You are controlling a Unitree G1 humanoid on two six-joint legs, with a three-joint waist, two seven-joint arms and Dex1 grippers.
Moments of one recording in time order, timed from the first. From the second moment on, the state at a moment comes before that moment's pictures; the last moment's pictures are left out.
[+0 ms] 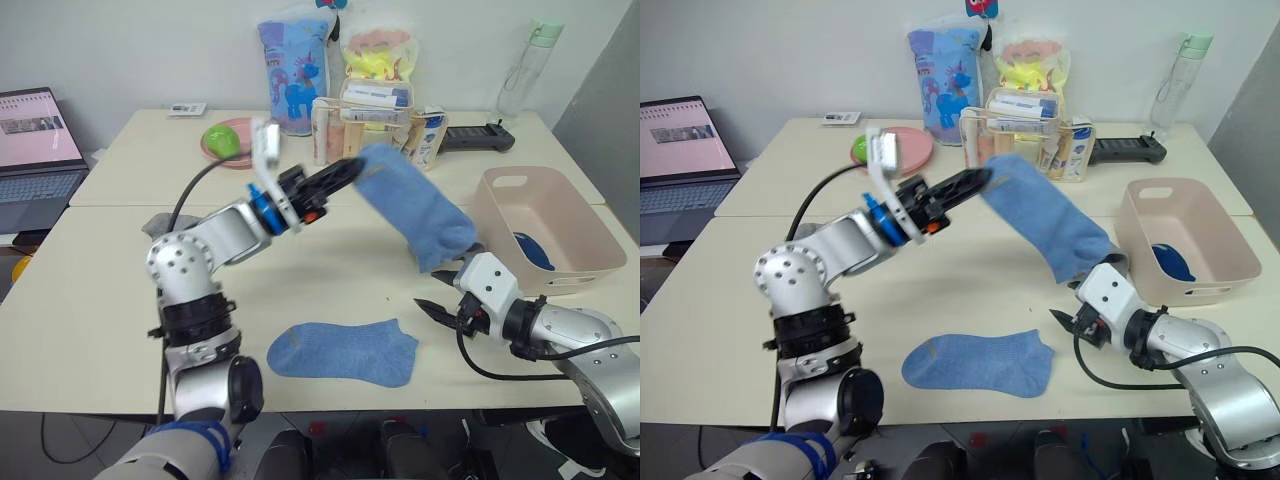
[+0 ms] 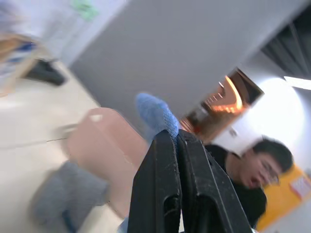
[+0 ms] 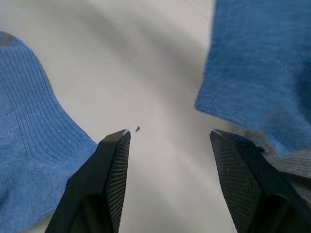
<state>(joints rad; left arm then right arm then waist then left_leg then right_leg) -0.69 0.16 0.48 0.01 -1.09 1.25 -0.25 -0.08 -0.73 -0.01 -0.73 0.27 0.79 0.65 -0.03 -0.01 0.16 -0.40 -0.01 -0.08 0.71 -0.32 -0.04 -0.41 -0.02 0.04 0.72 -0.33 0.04</state>
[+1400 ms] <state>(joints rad) -0.58 0.72 -0.21 0.56 -0.04 -0.42 -1.19 -0.22 -0.66 0.20 -0.59 0.24 0.70 0.65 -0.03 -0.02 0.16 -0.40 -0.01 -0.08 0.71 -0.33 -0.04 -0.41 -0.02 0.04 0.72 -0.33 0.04</state>
